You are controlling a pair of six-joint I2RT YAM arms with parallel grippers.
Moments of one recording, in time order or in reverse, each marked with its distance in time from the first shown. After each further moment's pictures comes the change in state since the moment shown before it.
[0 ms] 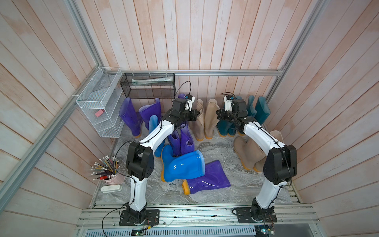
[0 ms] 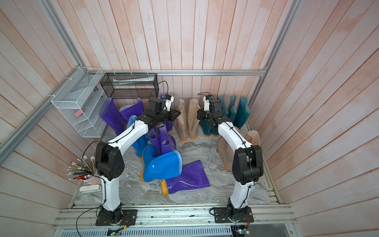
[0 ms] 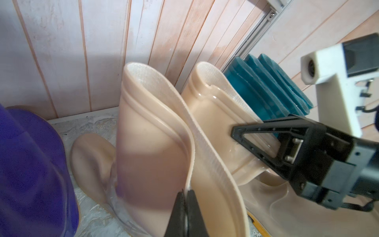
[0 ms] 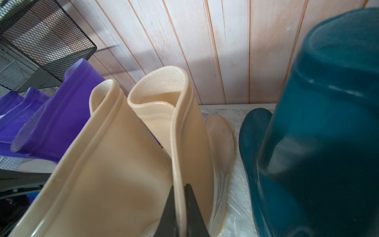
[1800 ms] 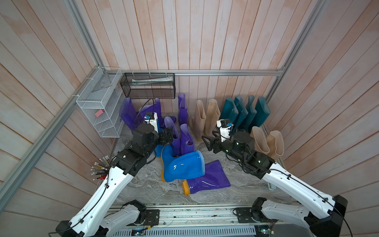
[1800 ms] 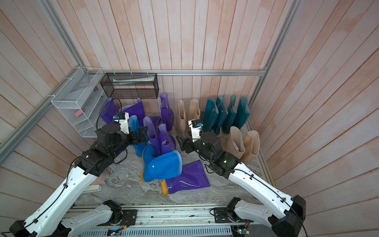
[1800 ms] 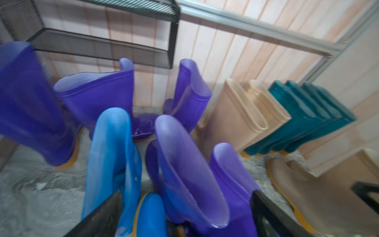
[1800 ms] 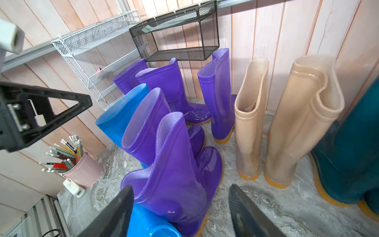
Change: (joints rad) left arm -0.011 -0.988 -0.655 -0.321 -0.646 0.002; right arm 0.532 -0.741 -0.555 0.042 0.322 -0.023
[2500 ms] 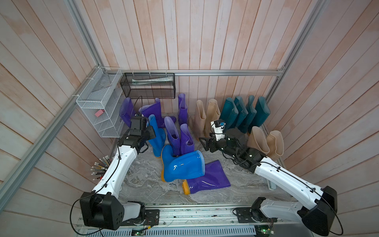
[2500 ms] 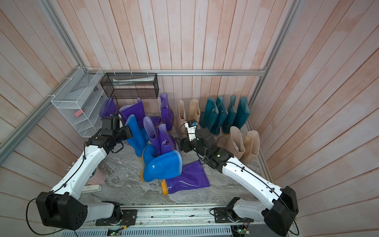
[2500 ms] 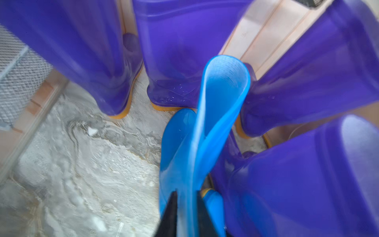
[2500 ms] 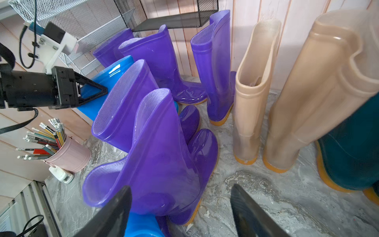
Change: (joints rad) left arm 0.340 0.259 0.002 -0.040 0.143 -0.021; right arm -0.048 0.131 0.035 -0.019 -0.079 -0.014
